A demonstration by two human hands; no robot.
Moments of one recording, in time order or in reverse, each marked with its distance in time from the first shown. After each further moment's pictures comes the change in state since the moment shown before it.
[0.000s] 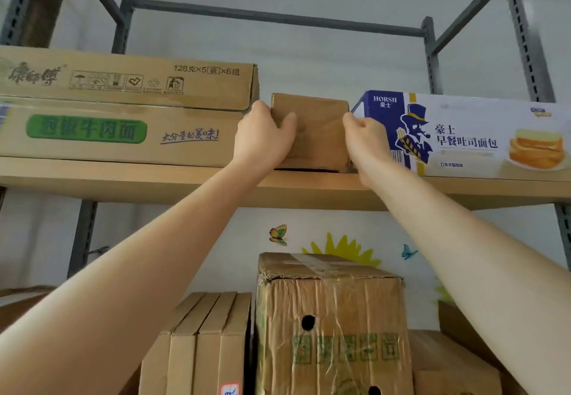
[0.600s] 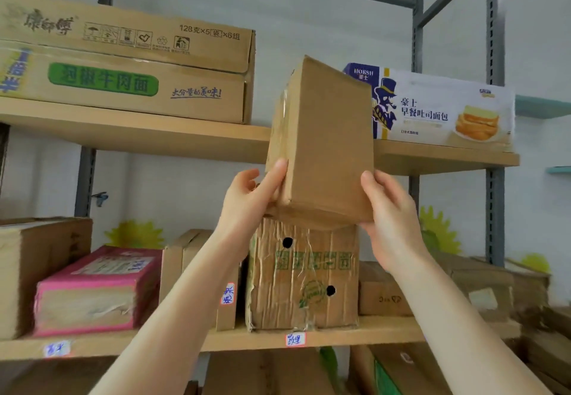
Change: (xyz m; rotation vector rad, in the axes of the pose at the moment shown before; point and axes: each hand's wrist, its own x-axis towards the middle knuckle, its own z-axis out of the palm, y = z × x) left_hand -0.163 -0.018 -0.035 -0.664 -0.262 -0.509; right_hand -0.177 0.032 -0.082 0.394 -0.101 0.214
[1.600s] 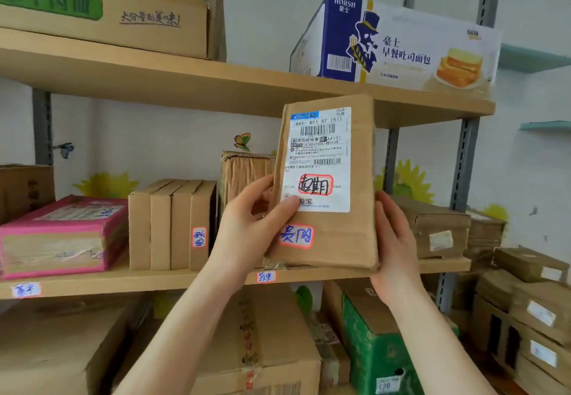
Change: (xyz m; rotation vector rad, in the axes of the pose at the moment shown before) left_hand -0.077 -0.056 0.028 0.021 -0.188 0.101; right_hand -0.063 0.069 -0.081 -0.021 0.115 0.125
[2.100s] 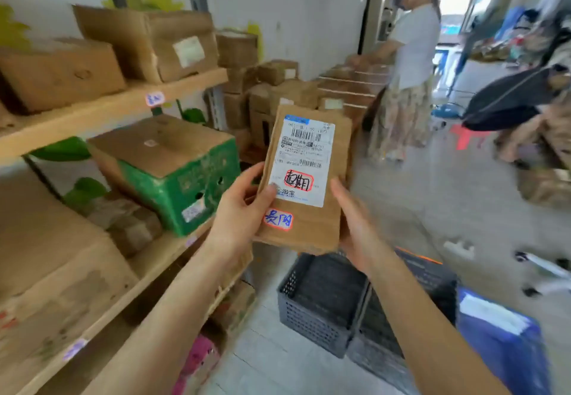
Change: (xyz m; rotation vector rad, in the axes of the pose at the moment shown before) left_hand -0.145 -0.119 0.222 -0.229 -0.761 -0.464; right_hand -0.206 0.023 -0.223 -0.163 0.615 0.426
